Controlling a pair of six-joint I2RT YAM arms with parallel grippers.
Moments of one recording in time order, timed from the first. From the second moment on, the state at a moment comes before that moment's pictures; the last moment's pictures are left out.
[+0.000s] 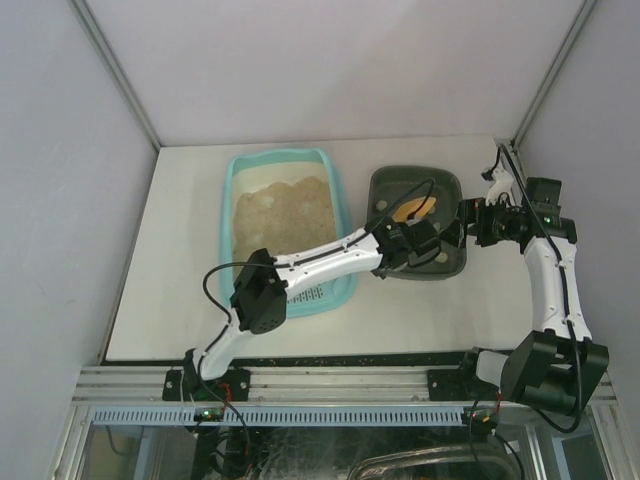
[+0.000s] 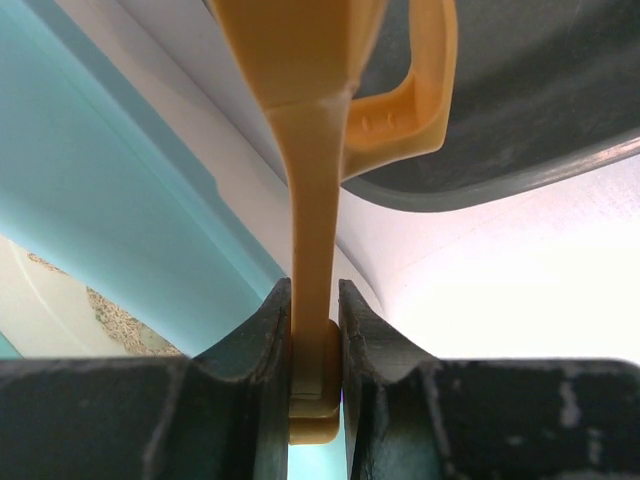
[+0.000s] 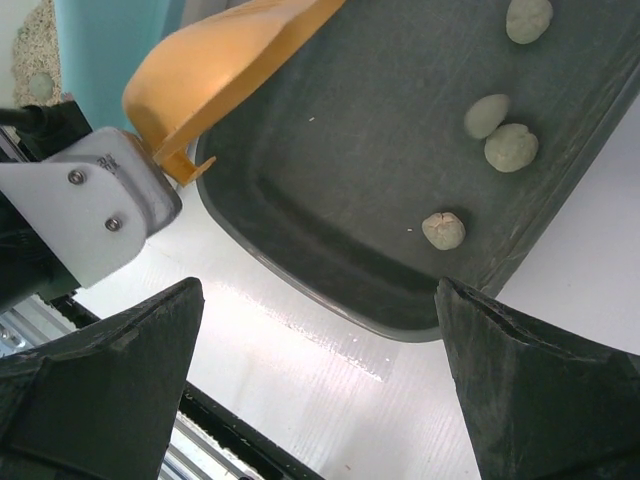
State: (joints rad) left arm -1.14 2.25 2.13 -1.18 -0.56 -0.25; right arm -0.27 1.21 1.07 -0.80 -0.76 -0.24
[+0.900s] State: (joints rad) left arm -0.38 0.81 1.04 -0.63 -0.55 -0.36; right arm 0.67 1.58 1.64 -0.94 -0.23 -1.20
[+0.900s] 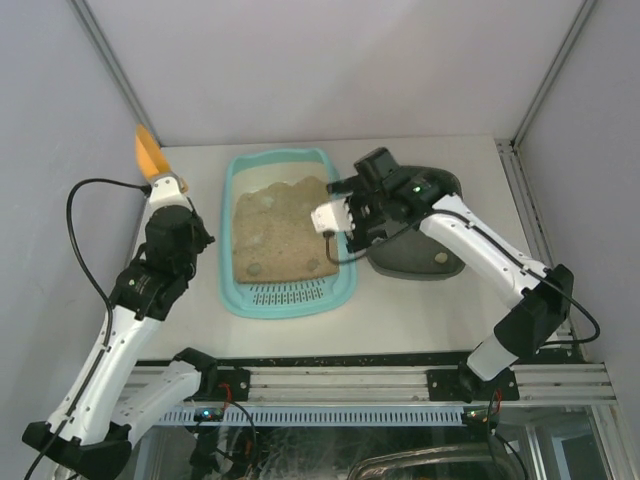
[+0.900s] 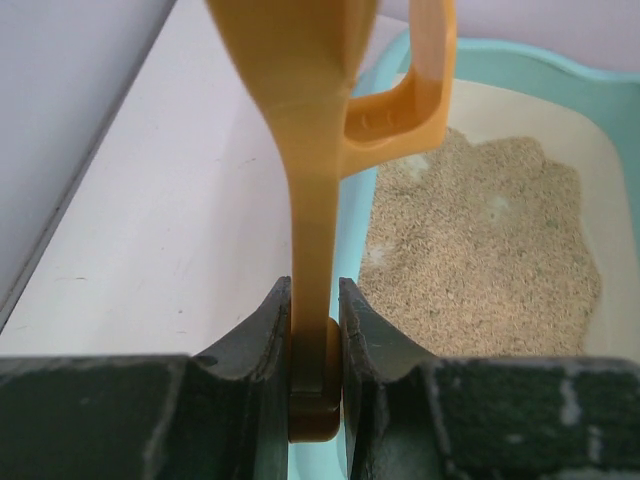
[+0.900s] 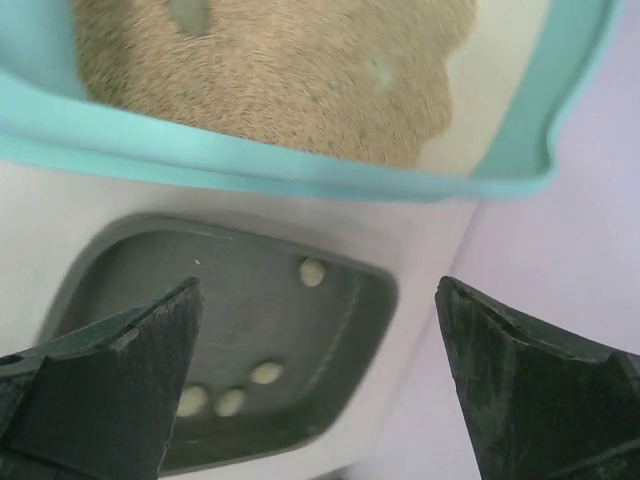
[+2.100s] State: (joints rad) left arm -0.58 0.65 0.95 -0.54 -0.81 -0.33; right arm 0.99 2.09 1.89 -1.50 0.11 -1.79
